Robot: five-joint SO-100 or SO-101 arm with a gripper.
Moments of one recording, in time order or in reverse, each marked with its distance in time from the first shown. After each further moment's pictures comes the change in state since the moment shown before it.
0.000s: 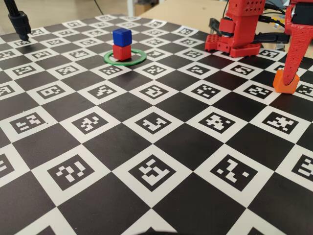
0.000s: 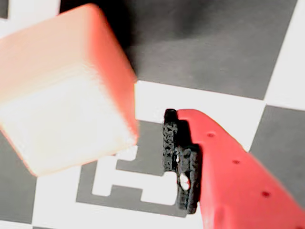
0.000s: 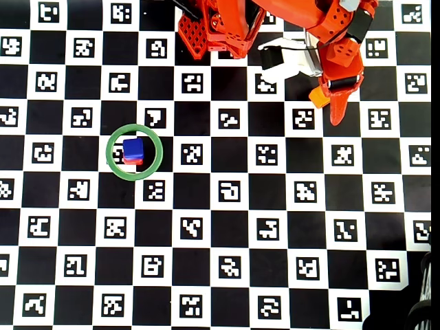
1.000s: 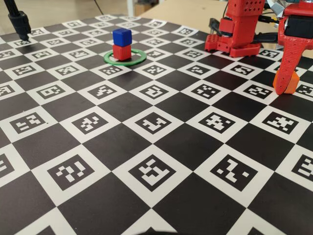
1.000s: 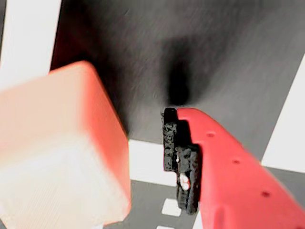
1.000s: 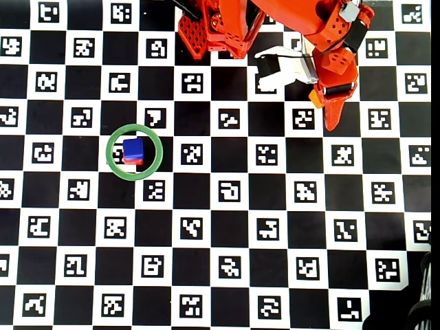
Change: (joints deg) arm 1.2 -2.2 4.2 -4.9 -3.1
